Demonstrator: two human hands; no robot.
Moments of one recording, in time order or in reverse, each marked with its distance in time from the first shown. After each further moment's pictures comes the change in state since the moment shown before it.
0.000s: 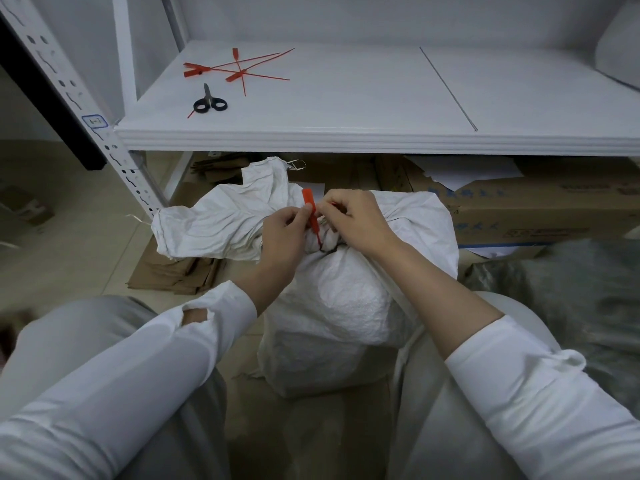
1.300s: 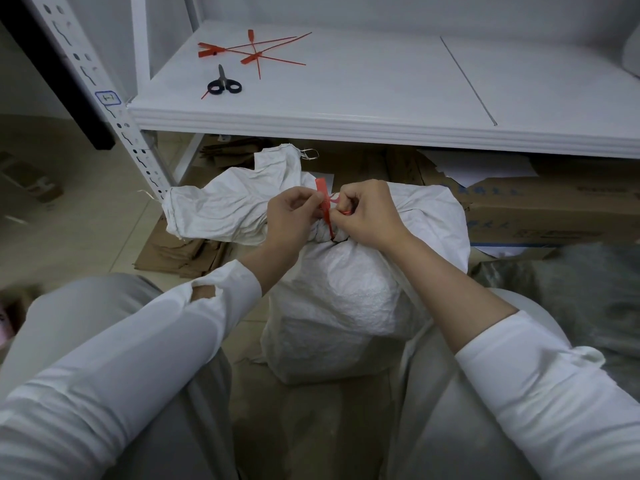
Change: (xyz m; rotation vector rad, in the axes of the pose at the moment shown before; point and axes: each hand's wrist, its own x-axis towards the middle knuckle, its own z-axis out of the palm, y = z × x) left_hand 0.007 -0.002 -0.009 -0.132 -0.036 0.028; right_hand -0.002 0.003 0.006 -0.053 0.014 -0.019
